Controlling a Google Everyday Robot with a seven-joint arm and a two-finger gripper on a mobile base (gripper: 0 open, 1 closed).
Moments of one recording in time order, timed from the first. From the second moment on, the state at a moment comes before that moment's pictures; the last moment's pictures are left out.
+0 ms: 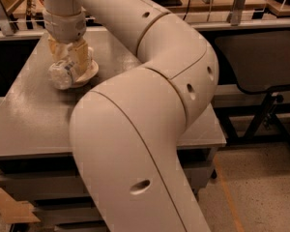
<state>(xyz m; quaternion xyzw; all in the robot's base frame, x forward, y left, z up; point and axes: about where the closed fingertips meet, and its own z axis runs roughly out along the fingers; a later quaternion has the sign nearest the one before) 0.641 0.199 0.897 -0.97 0.21 0.01 0.08</state>
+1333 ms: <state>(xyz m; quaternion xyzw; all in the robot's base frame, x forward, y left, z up) 0.646 0.099 0.946 -0.94 0.33 -0.03 0.11</state>
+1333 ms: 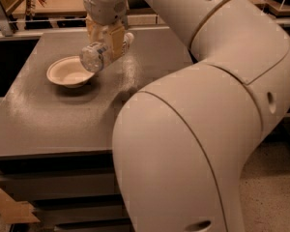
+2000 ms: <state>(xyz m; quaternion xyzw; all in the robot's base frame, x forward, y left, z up) 0.653 0.043 0.910 -0.91 0.40 0.00 0.09</state>
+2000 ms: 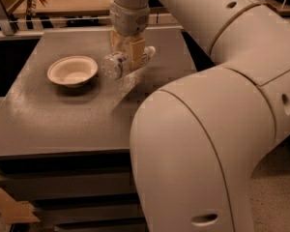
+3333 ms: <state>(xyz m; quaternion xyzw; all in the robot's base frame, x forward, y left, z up) 0.654 0.025 0.854 -0.89 0.44 0.05 0.08</state>
